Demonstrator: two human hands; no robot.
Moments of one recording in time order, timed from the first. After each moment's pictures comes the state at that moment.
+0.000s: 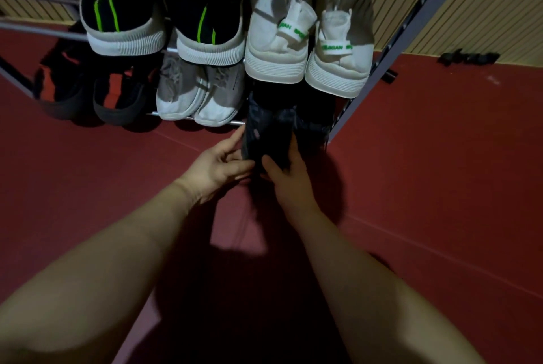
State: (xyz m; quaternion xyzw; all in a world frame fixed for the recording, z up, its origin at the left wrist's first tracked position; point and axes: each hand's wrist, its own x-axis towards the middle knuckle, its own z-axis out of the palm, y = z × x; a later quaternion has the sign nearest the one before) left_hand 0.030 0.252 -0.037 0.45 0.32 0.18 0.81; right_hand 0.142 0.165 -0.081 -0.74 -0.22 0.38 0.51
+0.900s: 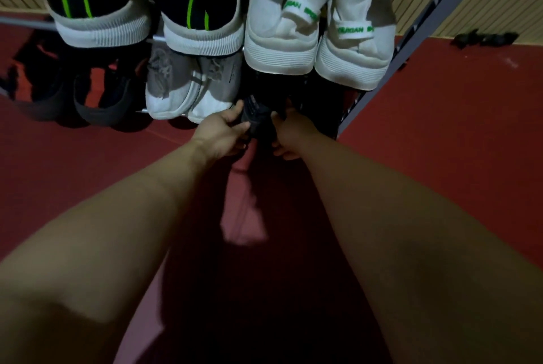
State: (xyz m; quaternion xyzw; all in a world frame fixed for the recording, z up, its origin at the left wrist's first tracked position) left_hand 0.070 0.304 -0.038 0.55 0.47 0.12 0.68; right_hand 0.197 0.237 -0.030 -0.83 -0.28 0.42 0.25
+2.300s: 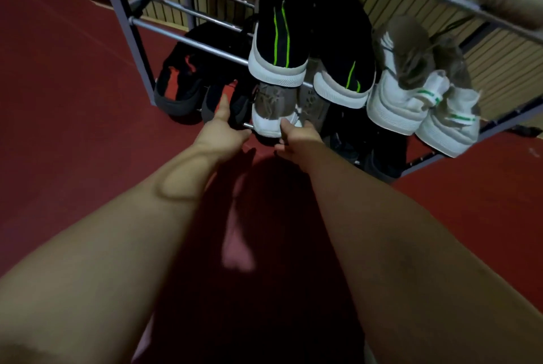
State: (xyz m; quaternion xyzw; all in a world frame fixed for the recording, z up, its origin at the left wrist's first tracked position) left_hand -0.089 0.353 0.024 0.59 0.56 0.18 0.55; right_hand 0.068 0.338 -0.019 -0.77 -0.15 0.45 0.43
